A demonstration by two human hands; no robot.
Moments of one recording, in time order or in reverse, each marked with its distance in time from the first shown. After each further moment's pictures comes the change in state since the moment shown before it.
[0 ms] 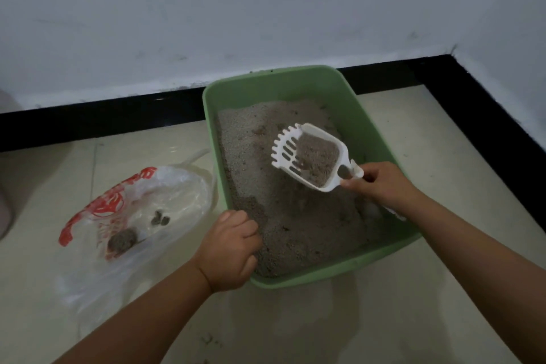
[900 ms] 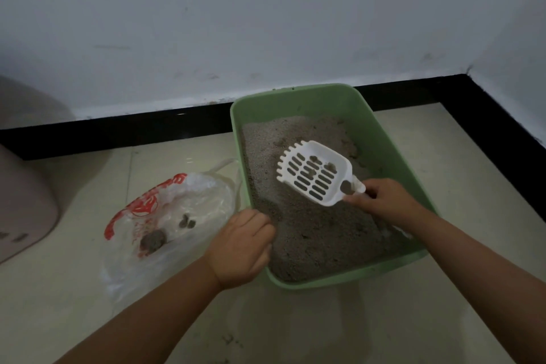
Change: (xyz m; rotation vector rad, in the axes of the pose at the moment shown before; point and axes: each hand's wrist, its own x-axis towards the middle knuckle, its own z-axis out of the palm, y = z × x) left_hand -0.010 -0.007 -0.020 0.046 0.001 -0.074; right_hand -0.015 -0.030 0.017 -0.168 -0.077 0.027
